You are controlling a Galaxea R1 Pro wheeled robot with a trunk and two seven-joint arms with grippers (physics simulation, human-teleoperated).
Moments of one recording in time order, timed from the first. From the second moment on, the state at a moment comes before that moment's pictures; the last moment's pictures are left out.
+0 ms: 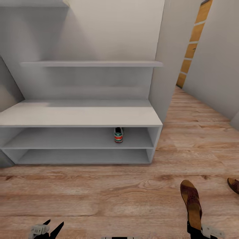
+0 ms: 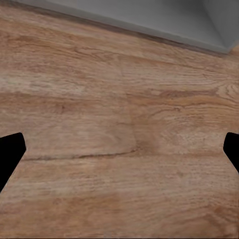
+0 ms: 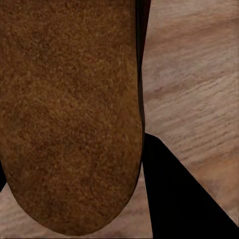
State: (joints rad) left arm -0.09 0.19 0.46 -0.71 0.11 -0.22 -0.87; right arm -0.19 -0.09 -0.41 -0.61 0.04 -0.22 -0.06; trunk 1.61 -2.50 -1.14
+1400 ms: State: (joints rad) left arm -0.09 0.19 0.47 -0.71 0.11 -0.22 -0.87; right arm -0.19 -0.09 -0.41 -0.61 0.04 -0.22 -0.06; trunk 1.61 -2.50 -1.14
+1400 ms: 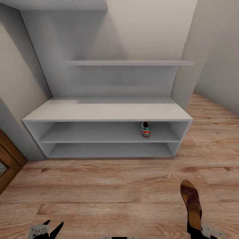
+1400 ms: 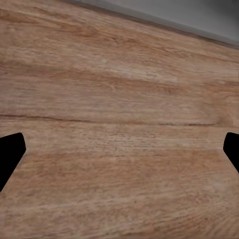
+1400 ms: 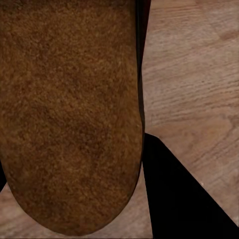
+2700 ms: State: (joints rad) left arm -0.09 0.19 0.47 -0.71 0.11 -0.22 -0.87; right arm -0.19 -0.09 -0.41 -0.61 0.04 -0.22 -0.06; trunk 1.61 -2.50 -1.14
